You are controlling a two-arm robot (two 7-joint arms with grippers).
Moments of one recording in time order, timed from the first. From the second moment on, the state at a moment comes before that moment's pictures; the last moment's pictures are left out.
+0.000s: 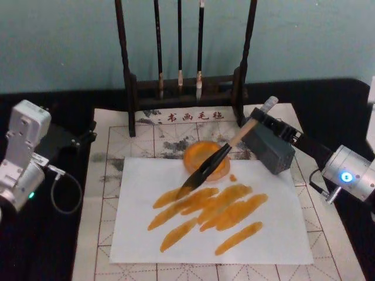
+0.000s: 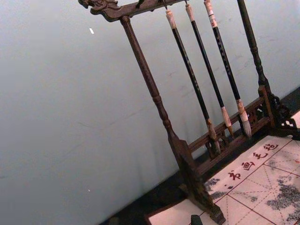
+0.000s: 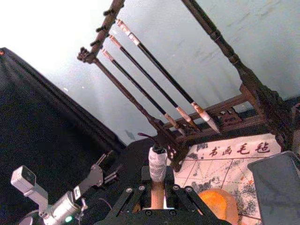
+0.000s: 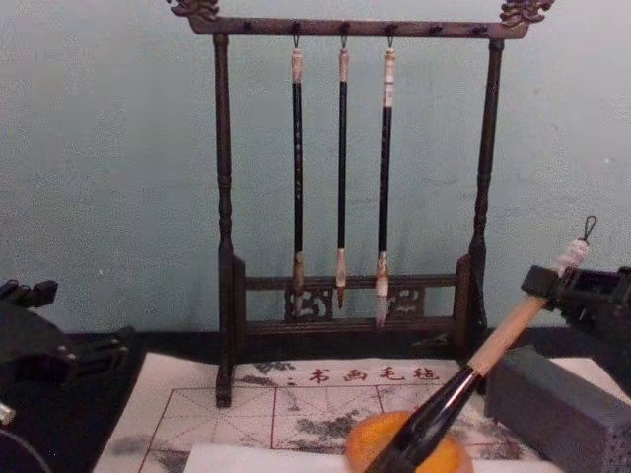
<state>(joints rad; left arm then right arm) -0.20 0.60 0.45 -1.41 -0.25 -0.12 0.03 0.30 0.59 -0.50 -1.33 1.33 0.18 0.58</state>
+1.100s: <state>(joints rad) -0.20 0.60 0.45 -1.41 -0.25 -0.12 0.03 0.27 0.57 -0.46 -1.33 1.41 0.13 0.50</state>
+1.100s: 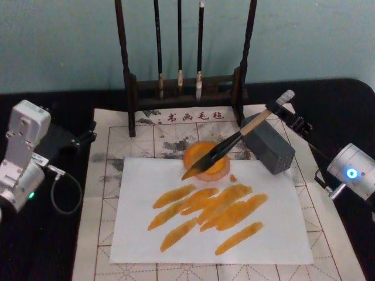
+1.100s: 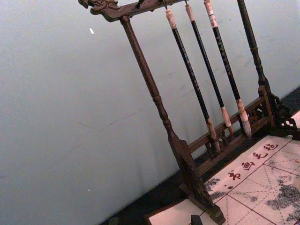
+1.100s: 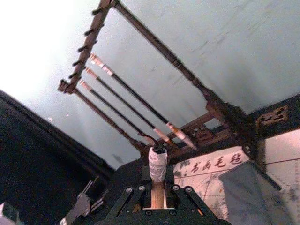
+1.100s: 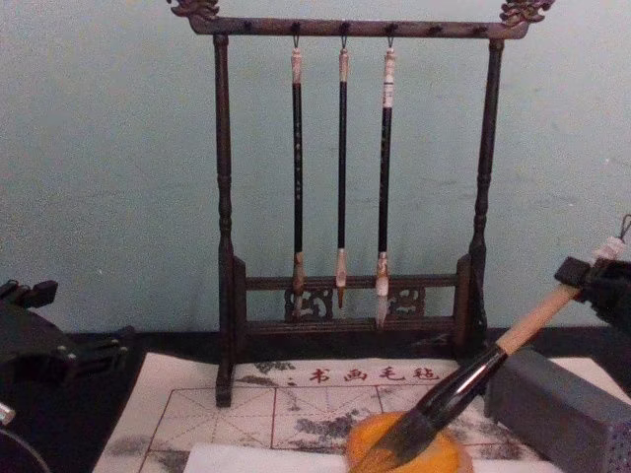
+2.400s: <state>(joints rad) -0.20 0.60 0.45 -1.41 -0.25 -0.12 0.03 0.26 0.46 -0.38 -1.24 1.41 0.04 0.36</state>
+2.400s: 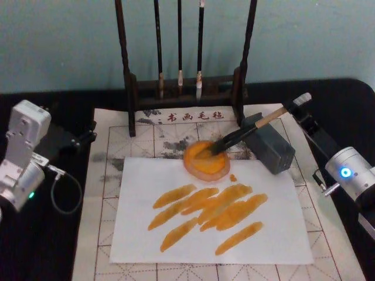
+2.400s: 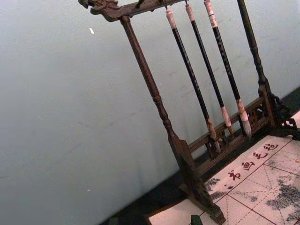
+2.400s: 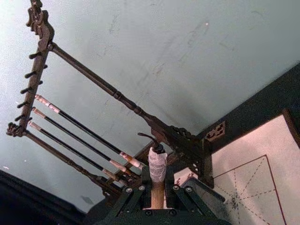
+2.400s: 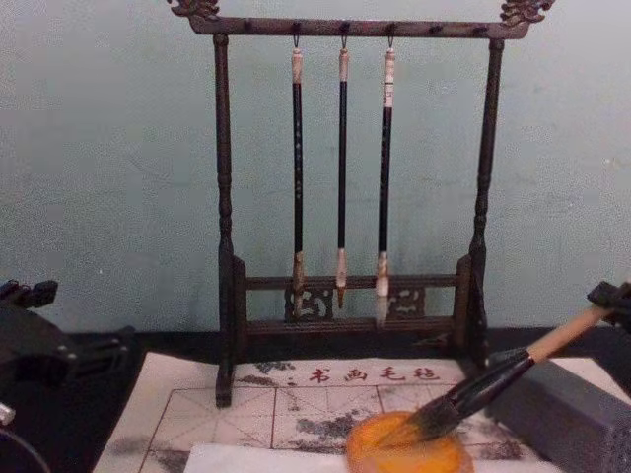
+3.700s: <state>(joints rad) -0.20 0.60 0.45 -1.41 -0.25 -0.12 0.03 0.26 0.43 -0.35 -1.21 1.40 0.07 0.34</state>
